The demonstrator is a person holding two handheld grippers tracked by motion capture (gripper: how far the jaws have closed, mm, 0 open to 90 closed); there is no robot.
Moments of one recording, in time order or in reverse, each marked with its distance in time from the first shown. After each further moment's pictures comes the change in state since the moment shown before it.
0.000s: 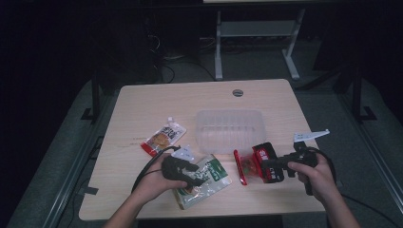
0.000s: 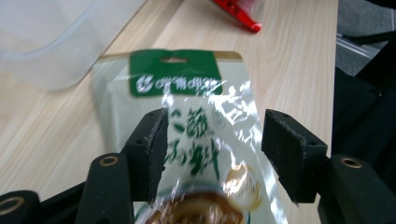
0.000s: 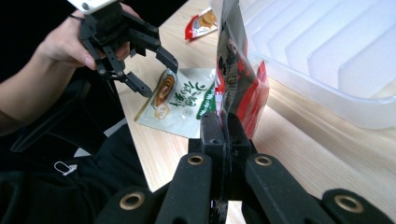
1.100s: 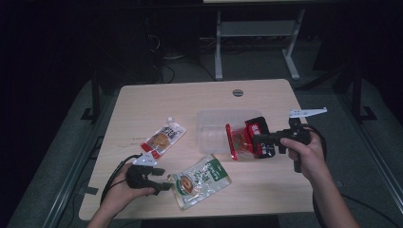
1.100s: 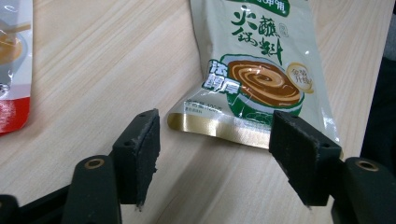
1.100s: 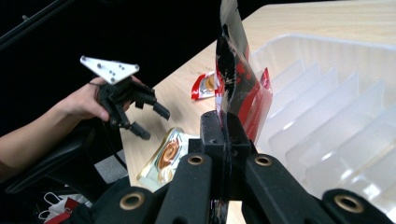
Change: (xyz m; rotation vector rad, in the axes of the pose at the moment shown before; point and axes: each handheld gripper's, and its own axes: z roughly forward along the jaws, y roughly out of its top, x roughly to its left) left arm 0.017 -0.076 -0.049 -0.033 0.128 -0.171; right arm 0.008 0.064 0.006 -0.136 0.012 -0.073
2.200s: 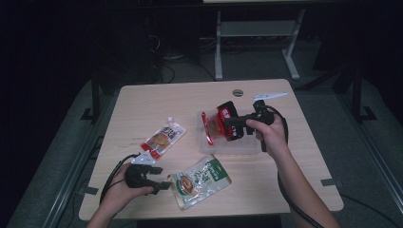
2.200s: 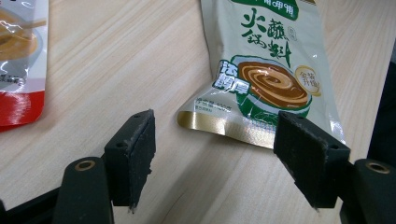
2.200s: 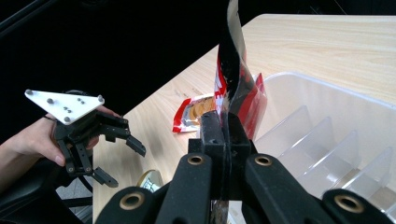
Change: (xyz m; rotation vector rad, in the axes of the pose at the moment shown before) left arm 0.003 -0.002 -0.001 -0.009 0.016 -0.024; right arm -0.023 0.044 0.088 0.009 -0.013 -0.007
